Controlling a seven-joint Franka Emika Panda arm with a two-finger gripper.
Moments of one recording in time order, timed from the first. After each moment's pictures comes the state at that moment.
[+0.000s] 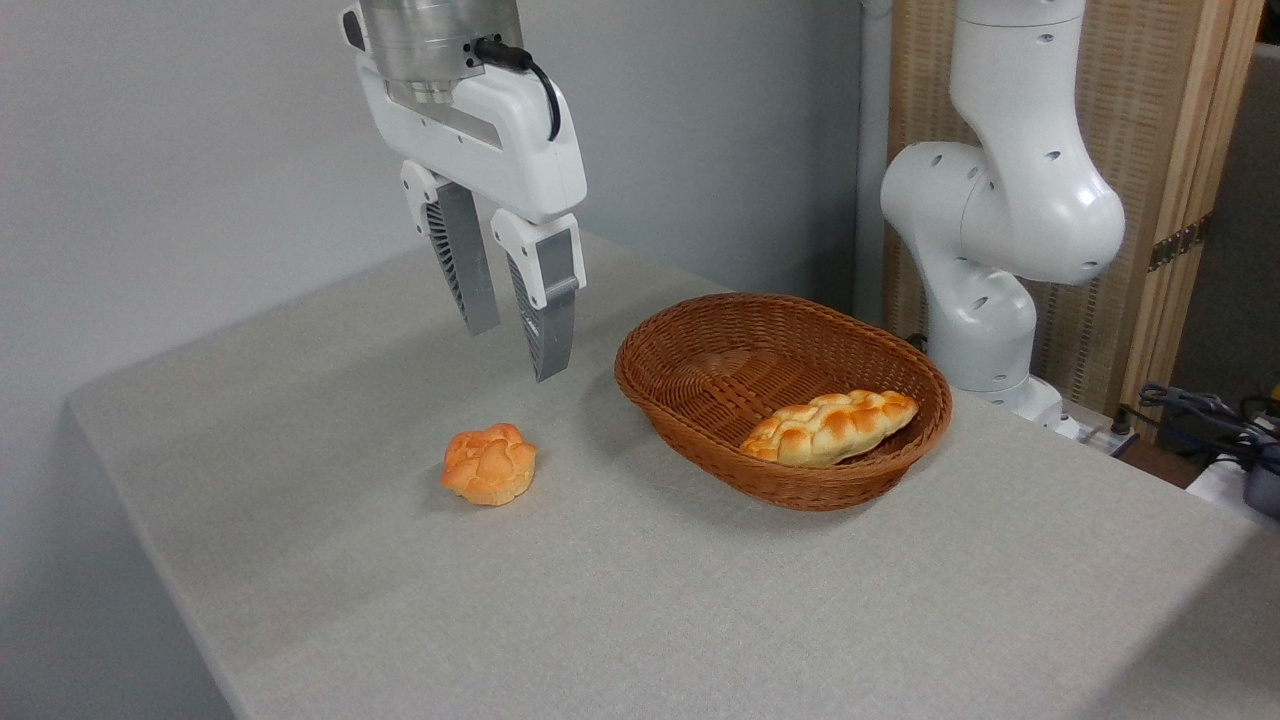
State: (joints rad) arm -0.02 -0.02 -0.03 -1.62 -0.04 1.60 0.73
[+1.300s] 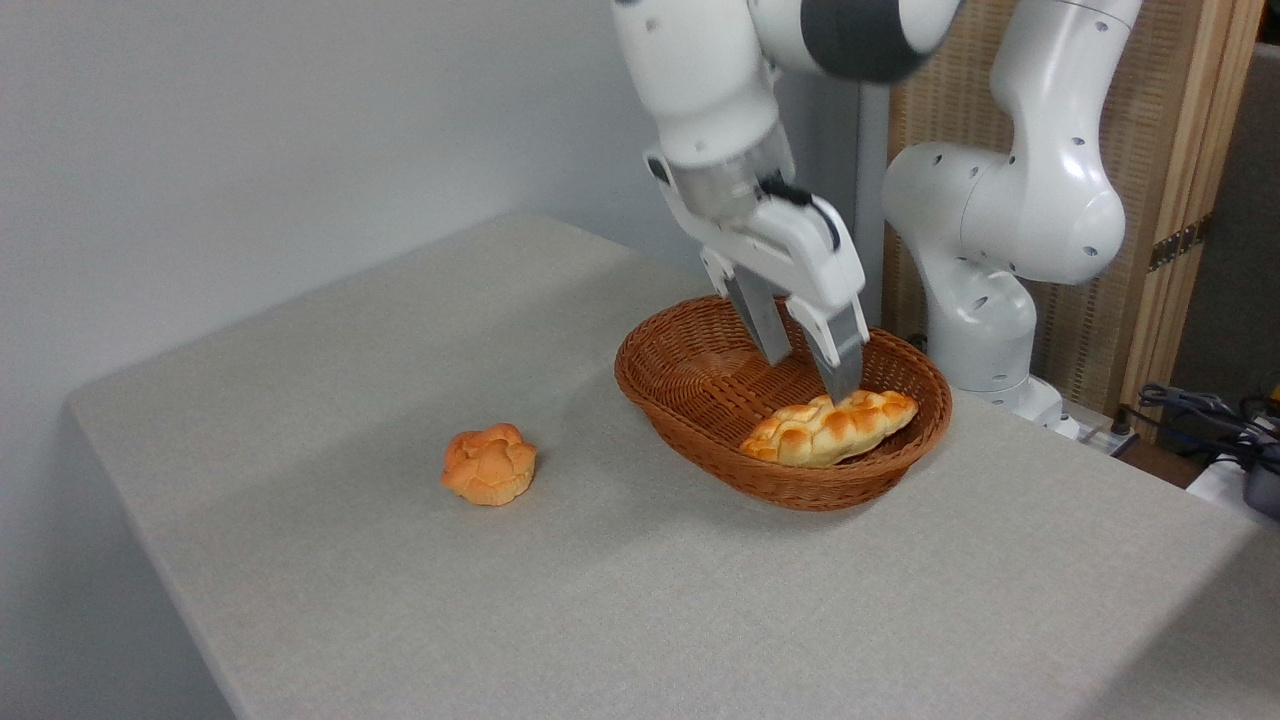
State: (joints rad) arm -0.01 -0.53 0.02 -2.44 0.06 1.62 0.92
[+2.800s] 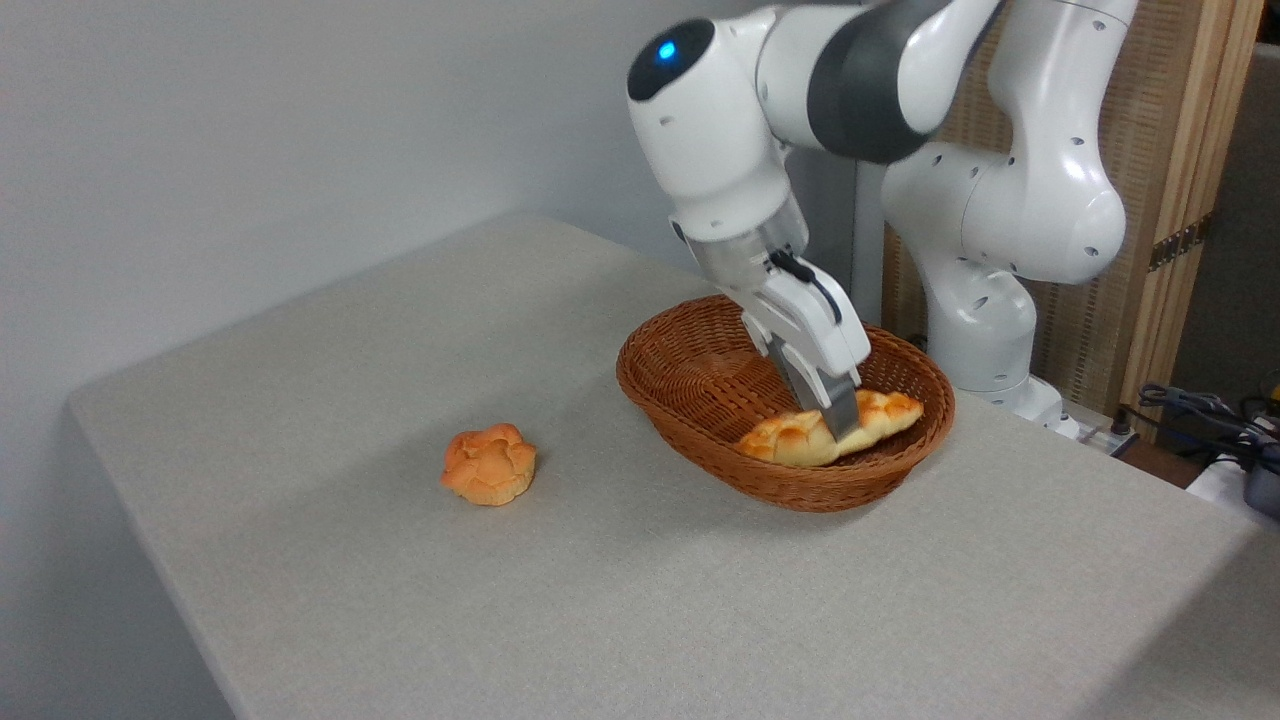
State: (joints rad) arm -0.01 -0.51 0.02 -2.51 0.09 1.68 1.01
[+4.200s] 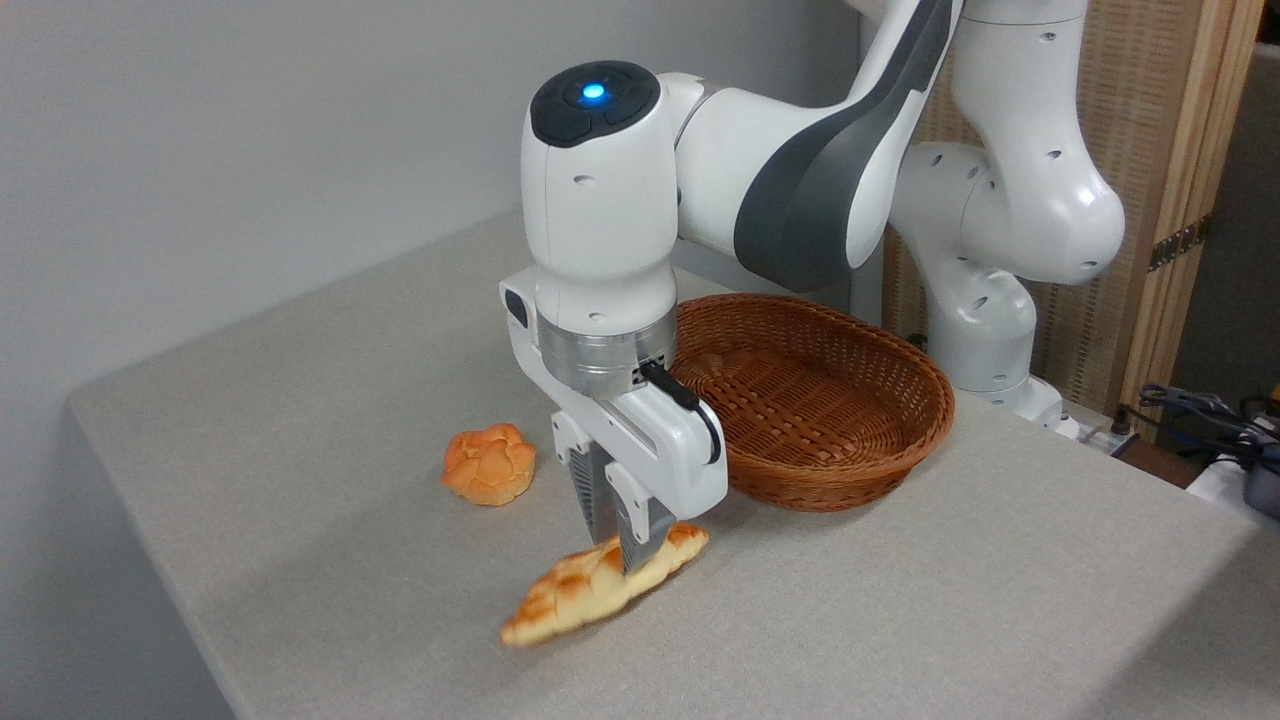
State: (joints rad) arm -0.02 -0.04 0.15 -2.08 -0.18 2.02 1.02
